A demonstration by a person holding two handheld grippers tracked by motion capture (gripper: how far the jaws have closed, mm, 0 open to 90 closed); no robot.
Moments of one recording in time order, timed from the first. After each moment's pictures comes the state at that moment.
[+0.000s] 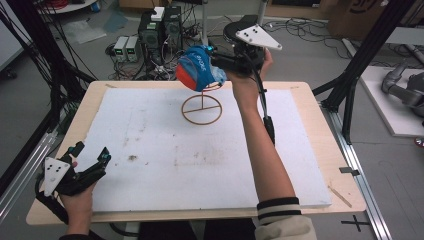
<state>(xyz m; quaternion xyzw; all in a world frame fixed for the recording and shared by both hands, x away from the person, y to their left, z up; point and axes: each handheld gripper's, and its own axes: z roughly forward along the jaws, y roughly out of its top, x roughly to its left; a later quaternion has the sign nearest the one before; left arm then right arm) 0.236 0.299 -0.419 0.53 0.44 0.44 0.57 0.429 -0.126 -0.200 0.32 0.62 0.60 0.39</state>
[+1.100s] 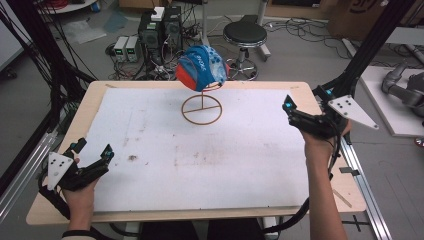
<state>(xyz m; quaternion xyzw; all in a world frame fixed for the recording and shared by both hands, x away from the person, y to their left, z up) 0.246 0.295 -0.415 0.54 0.44 0.44 0.57 0.316 -0.298 -0.276 0.38 0.57 0.60 0.41</state>
